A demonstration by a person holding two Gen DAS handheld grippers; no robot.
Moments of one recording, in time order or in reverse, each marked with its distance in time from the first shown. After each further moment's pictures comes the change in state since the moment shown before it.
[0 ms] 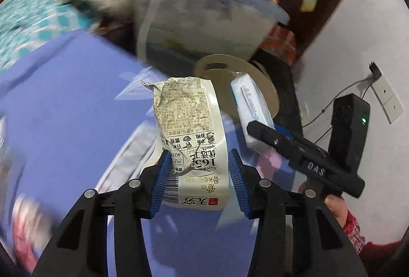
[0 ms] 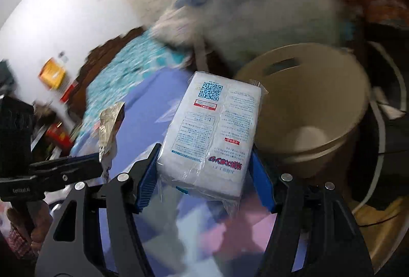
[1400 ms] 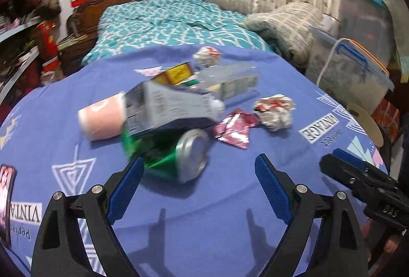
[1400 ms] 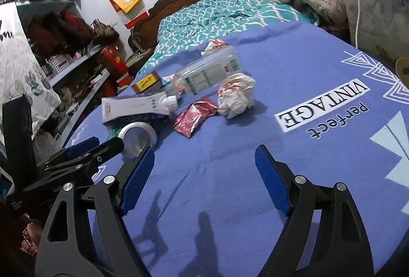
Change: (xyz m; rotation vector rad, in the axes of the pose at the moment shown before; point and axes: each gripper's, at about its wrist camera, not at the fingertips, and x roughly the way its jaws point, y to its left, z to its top) left arm -0.212 0.116 -0.257 -0.465 -0.342 0.703; right arm 0.029 0.266 -0.153 -0.399 0.214 0.295
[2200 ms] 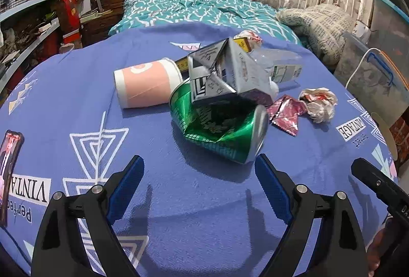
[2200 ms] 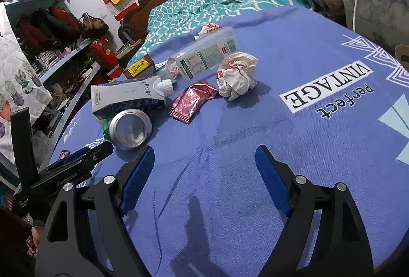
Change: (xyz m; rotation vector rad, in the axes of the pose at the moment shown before) left arm 0.019 0.050 -0.017 -0.122 0.089 0.079; right arm 0.015 0.004 -0.011 0.035 0.066 -0.045
